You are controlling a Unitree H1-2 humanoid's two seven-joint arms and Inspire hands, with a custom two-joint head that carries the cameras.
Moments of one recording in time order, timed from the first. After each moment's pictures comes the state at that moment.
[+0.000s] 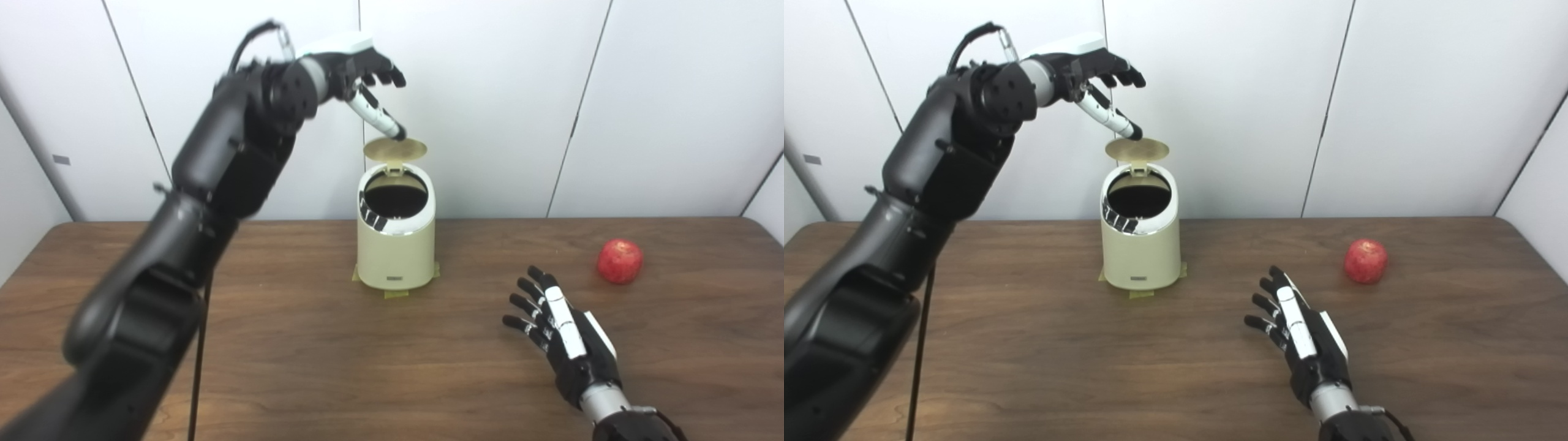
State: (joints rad) left arm -1.08 0.24 -0.21 0.28 0.61 0.44 -0.59; right arm -0.05 -0.06 -0.04 -0.29 0.17 0.48 0.00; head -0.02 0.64
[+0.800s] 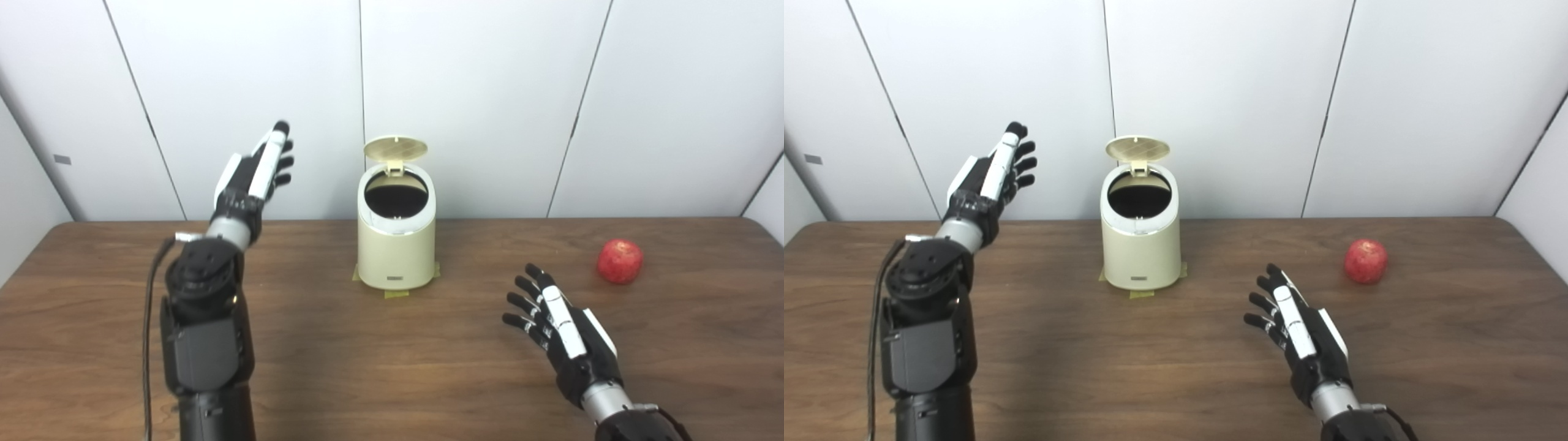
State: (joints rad) left arm -0.60 -0.04 0.42 0.03 0.23 0.47 -0.39; right arm -0.05 -0.09 0.00 -0.31 0.18 0.48 -0.02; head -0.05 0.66
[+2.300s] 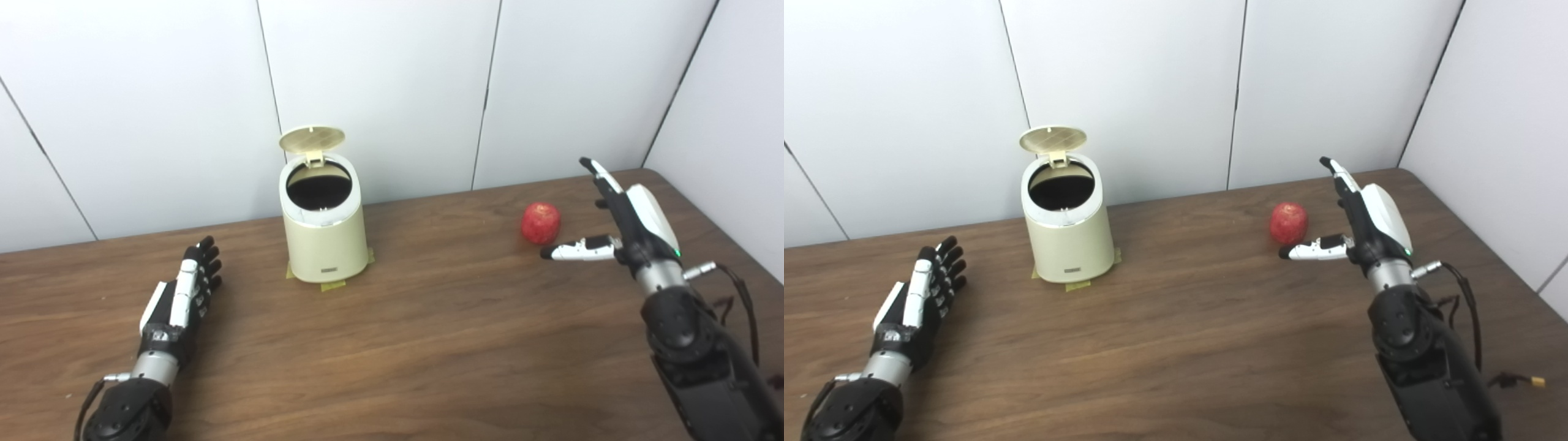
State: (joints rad) left arm -0.33 0.15 0.14 0.24 -0.10 0.11 -0.24; right arm -0.22 -0.52 -0.03 -0.18 -0.49 0.40 0.00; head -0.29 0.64
